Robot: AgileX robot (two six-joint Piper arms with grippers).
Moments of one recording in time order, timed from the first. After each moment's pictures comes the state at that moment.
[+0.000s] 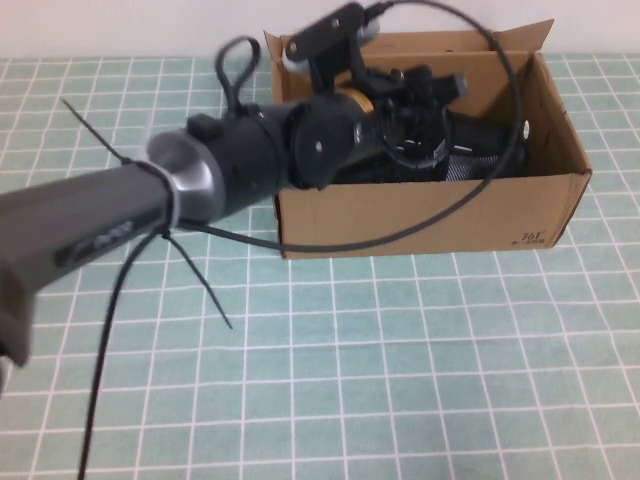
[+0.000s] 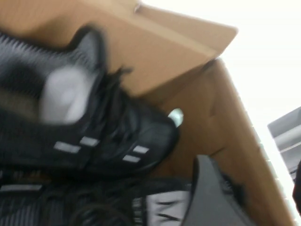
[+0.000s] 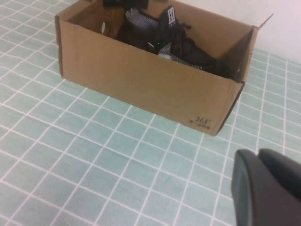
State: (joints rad) right arm 0.34 0.23 -0.60 0.06 0.80 -0.16; left arm -0.70 1.97 -1.57 -0.38 0.02 -0.37
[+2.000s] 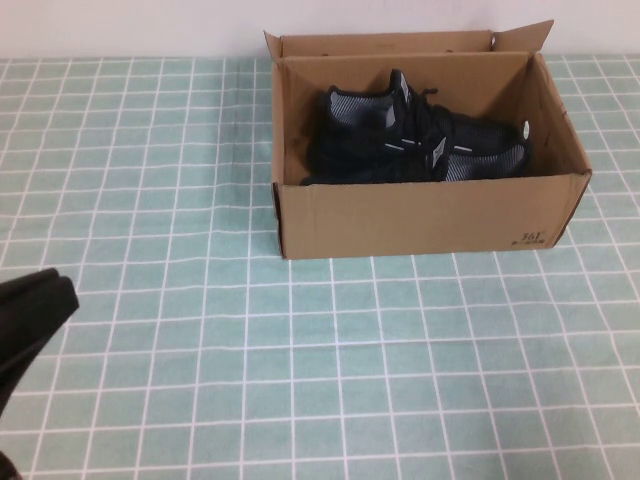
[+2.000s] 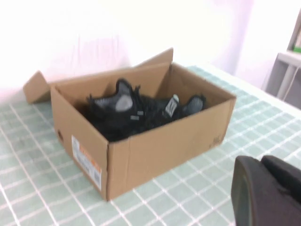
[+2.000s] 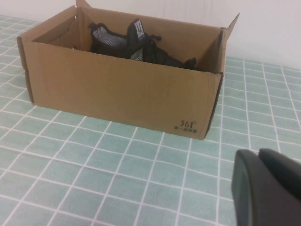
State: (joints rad) right arm 0.34 -0.02 -0.26 -0.09 0.54 0.07; left arm -0.70 0.44 -0.60 0.02 0.38 -0.16
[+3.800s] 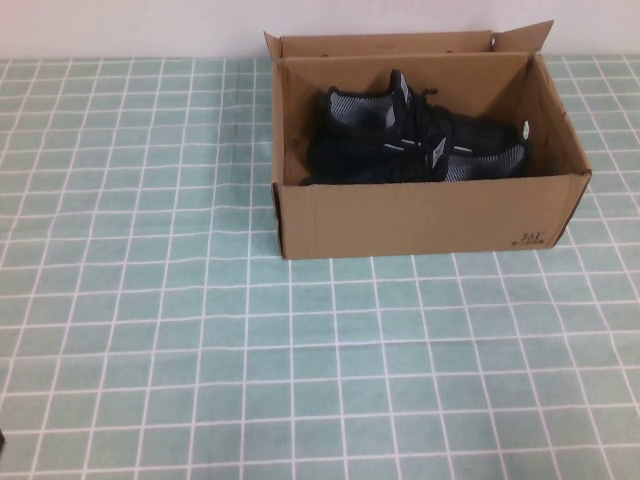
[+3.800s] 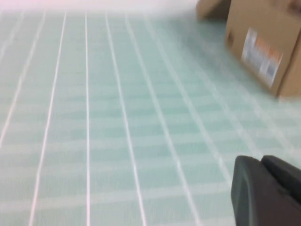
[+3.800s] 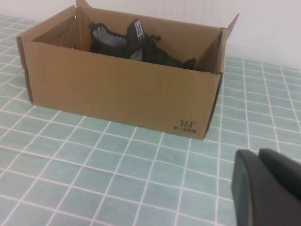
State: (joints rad) right arm 0.34 -0.02 -0.26 -0.09 0.54 0.07; left arm -0.17 -0.01 -0.03 -0.07 0.34 -0.05
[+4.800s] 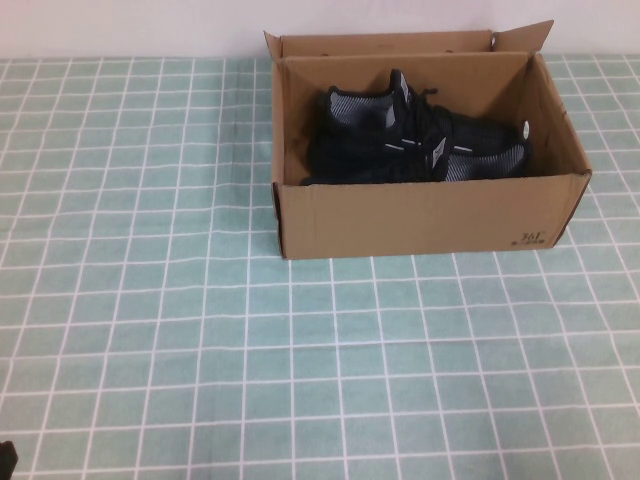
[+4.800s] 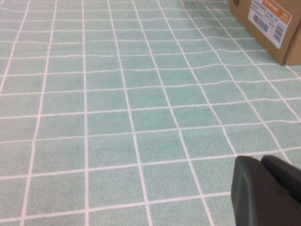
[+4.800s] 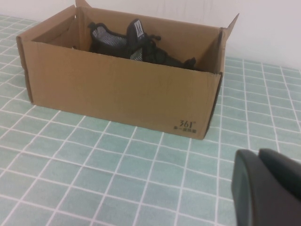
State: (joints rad) right arm 0.34 -0.02 -0.26 -0.09 0.54 0.07; left arm -0.18 -0.01 0.02 -0.07 0.37 -0.06
